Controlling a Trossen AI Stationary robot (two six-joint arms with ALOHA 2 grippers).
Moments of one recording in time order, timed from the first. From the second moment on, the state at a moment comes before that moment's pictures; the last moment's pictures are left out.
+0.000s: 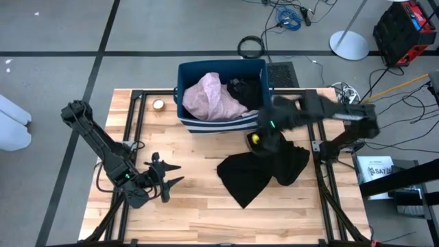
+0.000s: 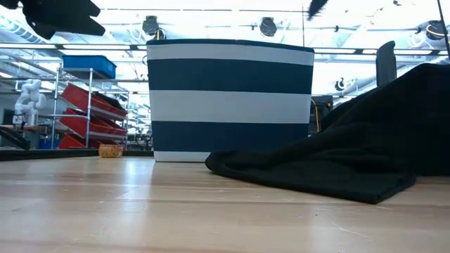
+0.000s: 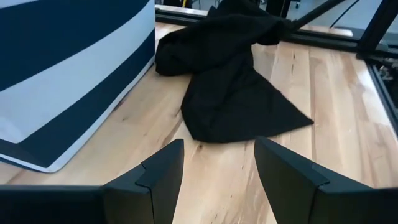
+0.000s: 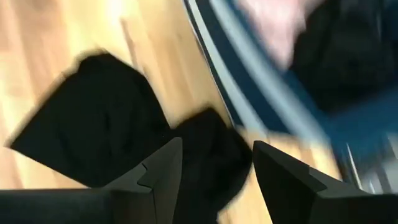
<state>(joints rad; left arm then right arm) -0.85 1.14 0.68 -0.32 -1.00 -0.78 0.04 1.49 1.78 -1.46 0.30 0.26</state>
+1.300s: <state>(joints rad) -0.70 1.22 0.68 -0.27 -0.88 -0.72 0.22 1.03 0.99 -1.30 0.27 0.83</state>
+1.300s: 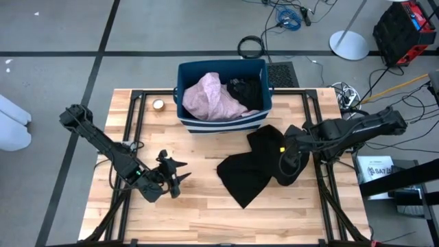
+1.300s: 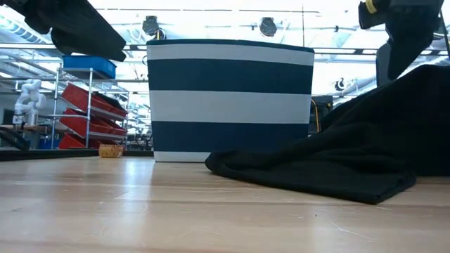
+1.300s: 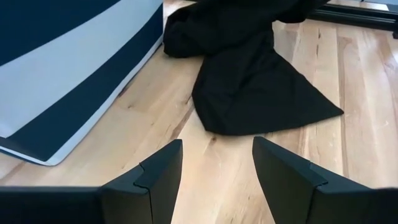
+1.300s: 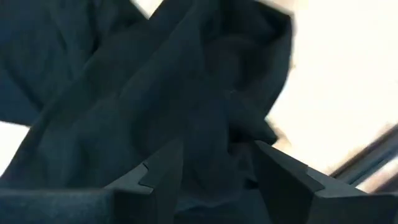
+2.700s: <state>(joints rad) -0.70 1.21 0.68 0.13 -0.78 -0.37 0.39 1.04 1.50 -0.65 0.12 0.20</state>
